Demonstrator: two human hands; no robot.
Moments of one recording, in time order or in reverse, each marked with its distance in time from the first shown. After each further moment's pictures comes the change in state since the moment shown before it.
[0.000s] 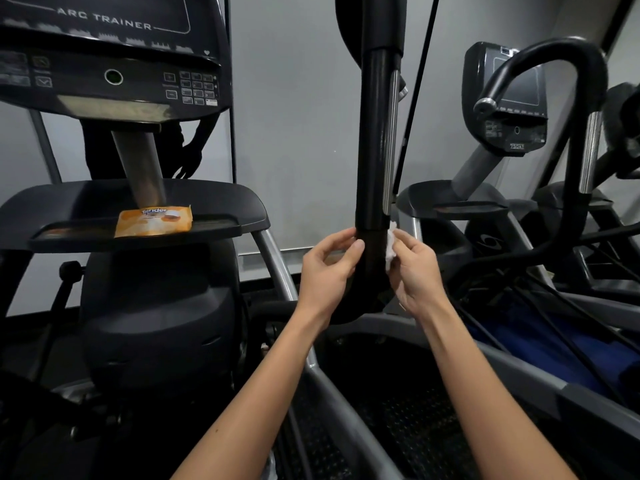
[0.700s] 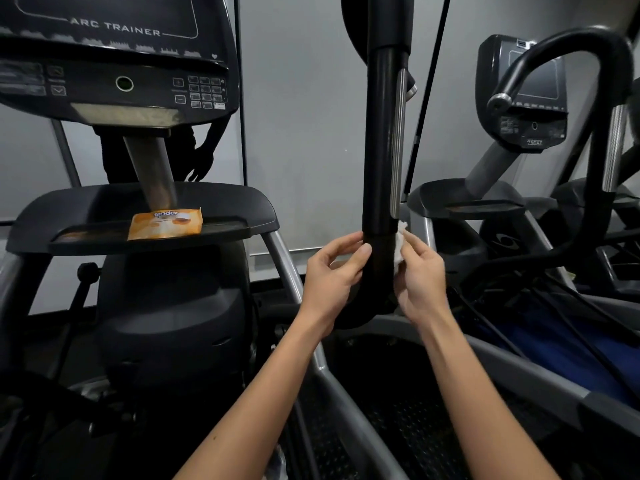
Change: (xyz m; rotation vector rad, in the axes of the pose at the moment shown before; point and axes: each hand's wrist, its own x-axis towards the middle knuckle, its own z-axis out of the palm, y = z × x) left_hand -0.004 0.009 0.001 -0.061 -0.007 -0.062; right_hand 0.001 0.009 0.005 0.121 0.086 -0.027
